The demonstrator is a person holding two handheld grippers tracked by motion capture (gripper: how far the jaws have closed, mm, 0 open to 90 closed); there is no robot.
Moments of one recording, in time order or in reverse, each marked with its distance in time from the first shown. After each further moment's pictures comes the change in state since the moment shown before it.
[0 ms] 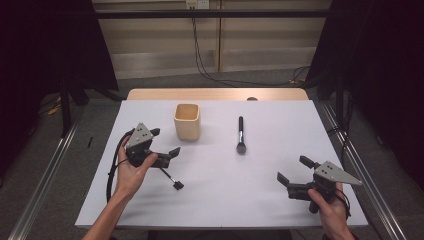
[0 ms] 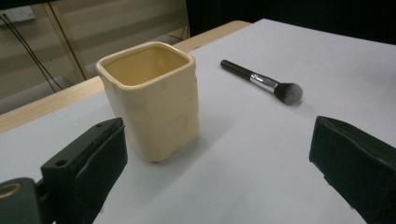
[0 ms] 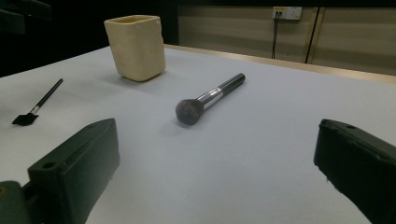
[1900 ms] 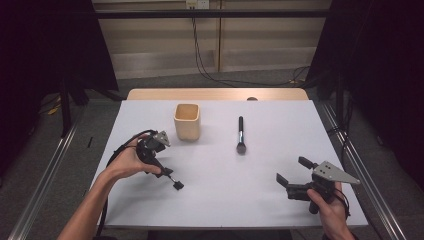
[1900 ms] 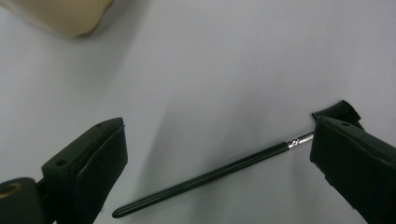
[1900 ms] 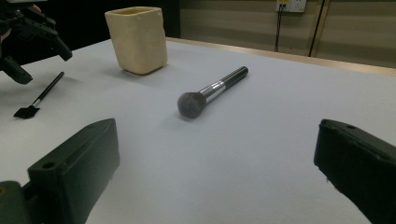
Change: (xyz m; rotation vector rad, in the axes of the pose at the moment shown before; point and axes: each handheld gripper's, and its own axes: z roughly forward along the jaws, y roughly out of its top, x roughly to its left) left arm 0.024 -0.013 0.044 0.685 -0.278 0.234; right arm 0.000 -0.001 0.002 0.030 0.008 -0.001
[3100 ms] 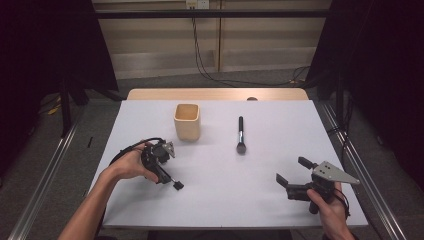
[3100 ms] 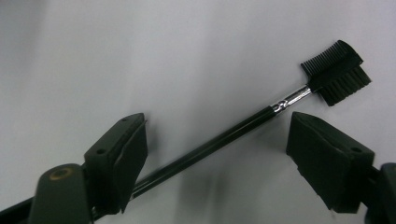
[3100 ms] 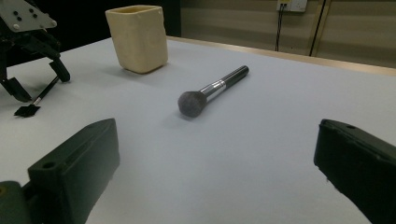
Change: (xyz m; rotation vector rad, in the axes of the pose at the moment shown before) left arm -0.006 0.003 0.020 0.182 -0.095 0.137; right arm 0.000 0.000 0.000 0.006 0.003 -0.002
